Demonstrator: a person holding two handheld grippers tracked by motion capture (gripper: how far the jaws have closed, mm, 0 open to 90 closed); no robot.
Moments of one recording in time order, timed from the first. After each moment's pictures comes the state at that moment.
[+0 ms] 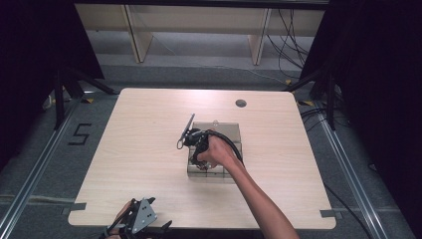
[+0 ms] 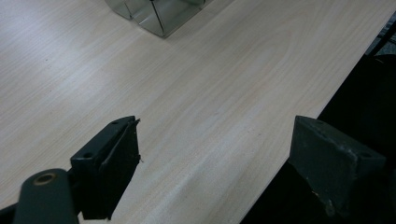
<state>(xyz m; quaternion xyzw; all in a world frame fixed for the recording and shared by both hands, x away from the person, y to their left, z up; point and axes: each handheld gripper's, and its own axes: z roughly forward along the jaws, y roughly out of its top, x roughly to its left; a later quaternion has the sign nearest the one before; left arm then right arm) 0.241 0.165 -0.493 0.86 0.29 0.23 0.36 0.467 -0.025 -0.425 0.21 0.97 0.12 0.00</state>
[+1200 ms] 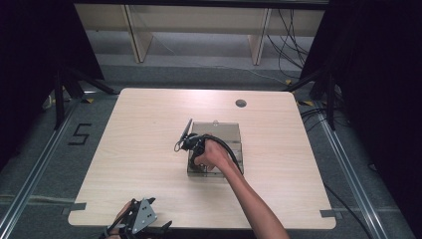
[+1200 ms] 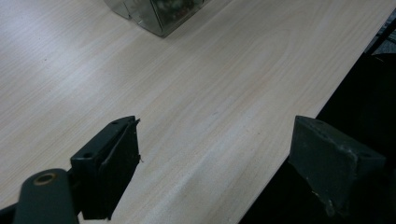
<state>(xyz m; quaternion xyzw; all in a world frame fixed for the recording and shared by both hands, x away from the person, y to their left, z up) 0.241 0.165 -0.493 0.86 0.28 0.23 0.36 0.474 -0.017 -0.454 0.22 0.97 0.10 -0.03</state>
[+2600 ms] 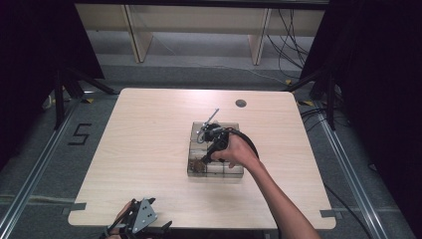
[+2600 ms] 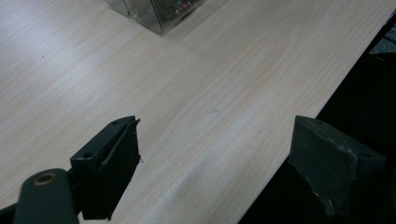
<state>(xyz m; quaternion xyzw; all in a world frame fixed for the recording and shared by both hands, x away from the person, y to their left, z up) 0.242 0.166 -0.493 0.87 0.28 0.22 0.35 0.457 -0.076 -0.401 0.25 0.95 0.20 0.00</state>
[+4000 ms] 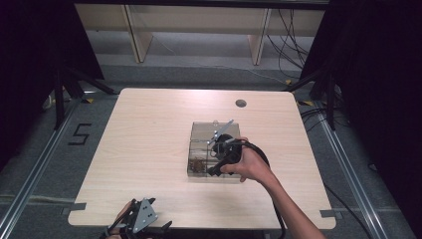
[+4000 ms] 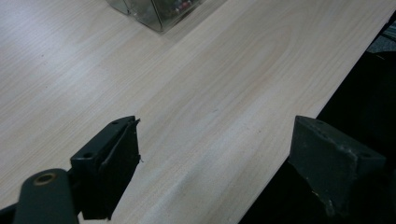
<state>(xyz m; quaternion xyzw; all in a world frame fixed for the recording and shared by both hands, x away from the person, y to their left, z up) 0.243 0.166 -0.494 0.87 0.28 0.22 0.35 0.419 -0.106 -0.401 0.24 0.94 0.24 0.00</state>
